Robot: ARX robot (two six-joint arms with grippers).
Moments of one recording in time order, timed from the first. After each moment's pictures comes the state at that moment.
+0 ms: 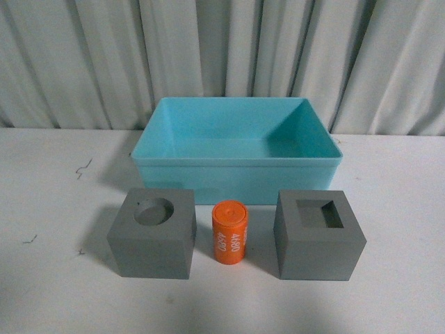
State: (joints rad) left arm 0.00 0.01 0.01 0.00 0.00 -0.01; right arm 0.00 0.00 0.01 0.00 0.00 0.00
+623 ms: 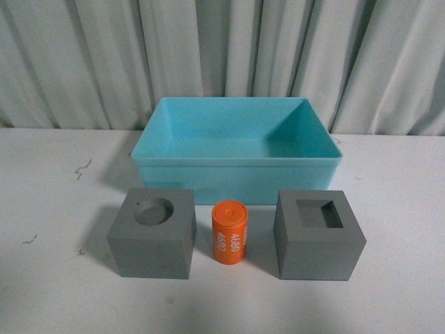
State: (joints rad) left arm 0.00 0.01 0.01 0.00 0.00 -0.01; right arm 0.00 0.00 0.01 0.00 0.00 0.00
